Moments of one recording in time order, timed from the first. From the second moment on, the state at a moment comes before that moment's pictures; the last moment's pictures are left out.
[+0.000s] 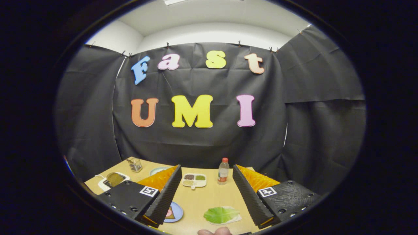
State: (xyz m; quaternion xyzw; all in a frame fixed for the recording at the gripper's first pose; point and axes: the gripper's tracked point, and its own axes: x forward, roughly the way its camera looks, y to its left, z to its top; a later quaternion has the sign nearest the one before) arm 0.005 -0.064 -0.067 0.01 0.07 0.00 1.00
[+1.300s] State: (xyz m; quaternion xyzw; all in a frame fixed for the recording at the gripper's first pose) arm 0.096 -0.113 -0.424 -0.04 0.38 0.09 0.92
